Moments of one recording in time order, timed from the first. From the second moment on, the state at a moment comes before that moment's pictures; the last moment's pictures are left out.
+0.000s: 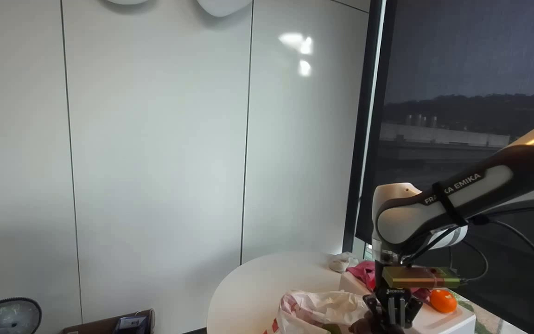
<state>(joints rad) 0.10 -0.22 0.08 -2.55 0.06 2.15 0.41</state>
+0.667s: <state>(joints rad) 0.10 0.04 0.08 -2.33 0.25 1.97 0.21</state>
